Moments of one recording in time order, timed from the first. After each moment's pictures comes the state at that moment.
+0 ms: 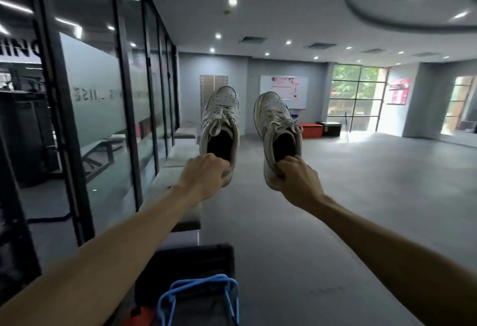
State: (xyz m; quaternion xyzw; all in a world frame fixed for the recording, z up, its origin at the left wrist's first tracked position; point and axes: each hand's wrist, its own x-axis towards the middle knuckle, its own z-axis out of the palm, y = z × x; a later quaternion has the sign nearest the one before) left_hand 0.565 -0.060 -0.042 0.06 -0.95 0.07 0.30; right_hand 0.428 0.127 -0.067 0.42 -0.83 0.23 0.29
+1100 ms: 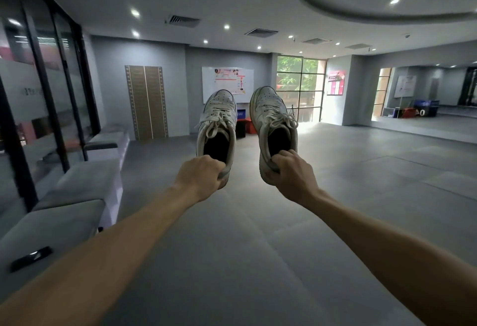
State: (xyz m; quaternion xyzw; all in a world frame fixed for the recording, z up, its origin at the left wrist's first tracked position) left_hand -0.241 -0.102 -0.049 -0.03 -0.96 0.07 0.28; right_hand -0.322 0.111 -0.065 0.33 -0.85 0.22 0.35
